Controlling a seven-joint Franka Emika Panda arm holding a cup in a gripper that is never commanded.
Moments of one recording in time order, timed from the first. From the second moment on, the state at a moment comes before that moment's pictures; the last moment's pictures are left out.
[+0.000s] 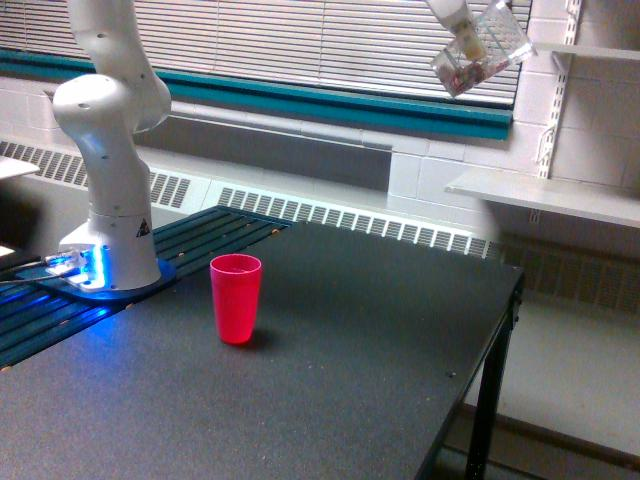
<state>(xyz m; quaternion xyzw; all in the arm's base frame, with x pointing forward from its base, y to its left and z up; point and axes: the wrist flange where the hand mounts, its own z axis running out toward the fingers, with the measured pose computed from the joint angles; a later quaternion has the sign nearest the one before) 0.559 0.035 0.565 -0.90 0.29 -0.29 0.11</state>
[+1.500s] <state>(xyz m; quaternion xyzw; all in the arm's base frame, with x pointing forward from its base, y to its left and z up) 0.489 0.030 0.529 -0.92 0.32 -0.20 0.06</state>
